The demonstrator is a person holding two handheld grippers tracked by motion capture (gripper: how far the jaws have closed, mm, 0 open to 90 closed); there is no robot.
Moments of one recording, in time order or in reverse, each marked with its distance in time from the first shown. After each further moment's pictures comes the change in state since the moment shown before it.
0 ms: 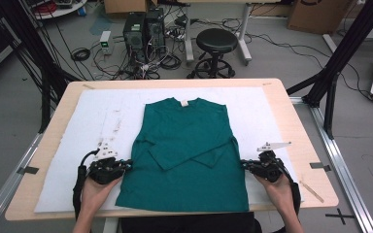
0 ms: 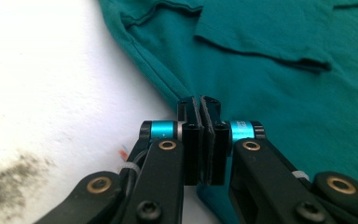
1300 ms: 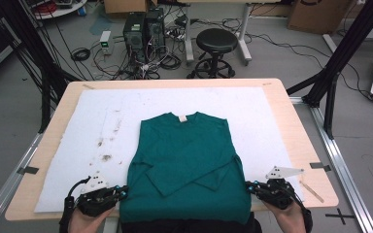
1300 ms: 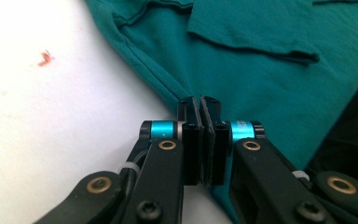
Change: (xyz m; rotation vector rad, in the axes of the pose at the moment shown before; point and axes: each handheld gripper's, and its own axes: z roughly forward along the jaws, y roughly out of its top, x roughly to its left) left arm -0.041 -0.050 -0.044 -0.007 -0.073 -0.005; right arm 0.033 -0.057 -0.033 -0.039 0.037 -0.070
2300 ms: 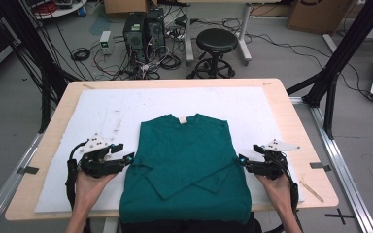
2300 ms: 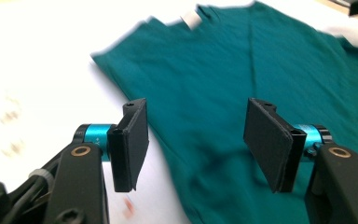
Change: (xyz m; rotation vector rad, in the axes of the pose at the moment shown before) left arm 0.048 0.091 0.016 -0.174 0.062 0.022; right arm -0.041 0.056 0.030 -0.202 -0.193 0.008
